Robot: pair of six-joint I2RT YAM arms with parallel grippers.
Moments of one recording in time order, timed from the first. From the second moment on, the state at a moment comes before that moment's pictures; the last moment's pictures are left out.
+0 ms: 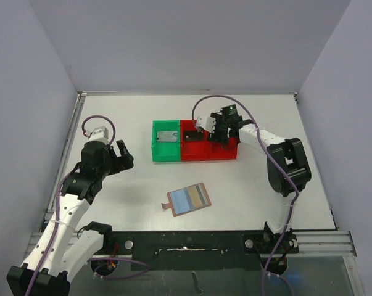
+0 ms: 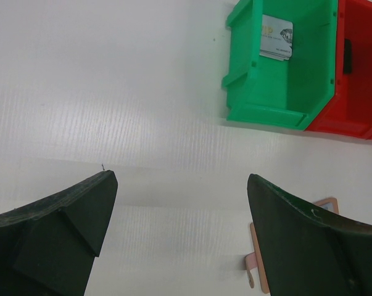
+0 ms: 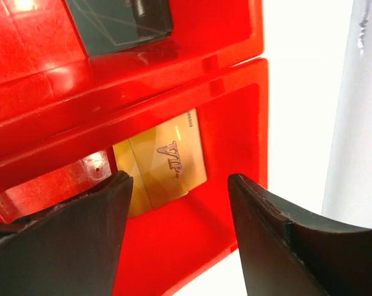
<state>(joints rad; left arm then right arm) -0.23 0.81 0.75 -0.54 -0.10 -0.46 0.35 1.93 1.33 -0.27 -0.12 -1.13</state>
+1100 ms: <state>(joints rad) -0.23 0.83 0.75 -0.53 -0.08 -0.46 0.33 1.80 1.25 -0.34 -0.02 0.23</state>
